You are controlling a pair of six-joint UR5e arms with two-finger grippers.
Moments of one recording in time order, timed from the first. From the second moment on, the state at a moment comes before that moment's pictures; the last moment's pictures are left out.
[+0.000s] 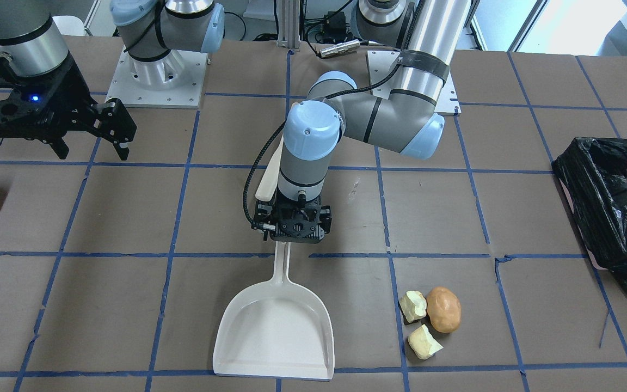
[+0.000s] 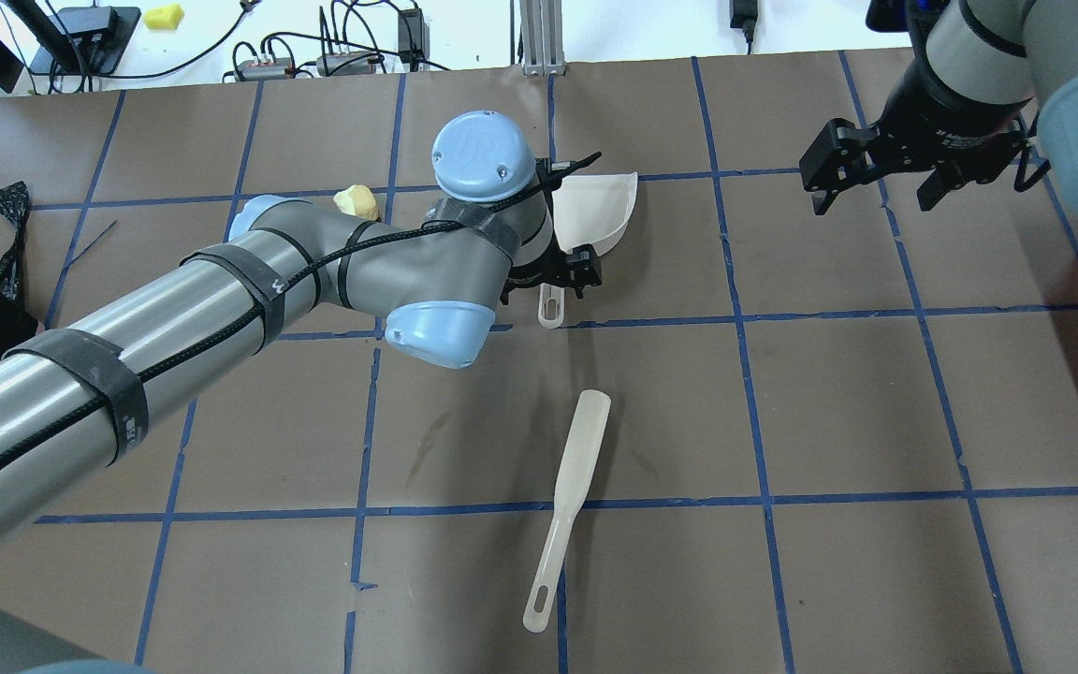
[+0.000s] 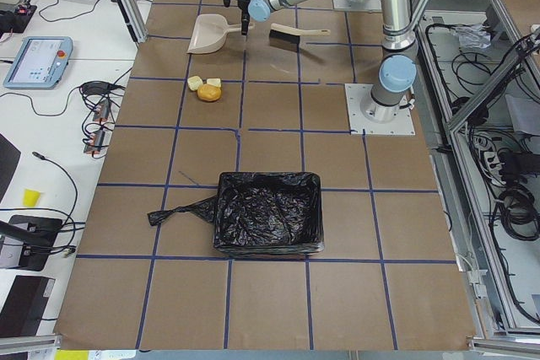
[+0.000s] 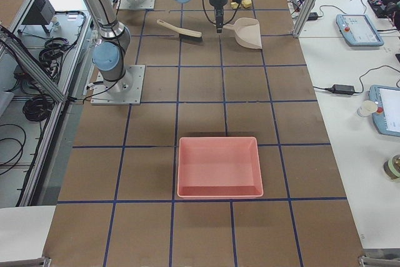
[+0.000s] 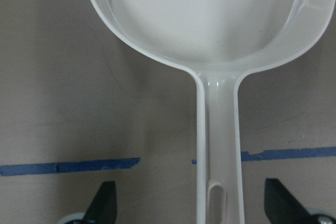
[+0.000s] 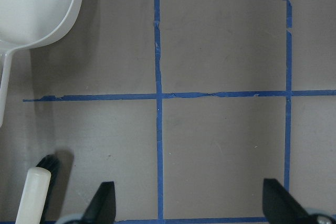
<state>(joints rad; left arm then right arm) -1.94 -2.01 -1.74 -0.80 1.52 -0.36 1.47 -1.61 1.68 -1.74 -1.56 -0.10</state>
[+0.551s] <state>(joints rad) -1.95 -2.04 -1.74 -0.75 1.52 -0.36 1.46 -1.62 1.68 -1.73 -1.55 -0.11</state>
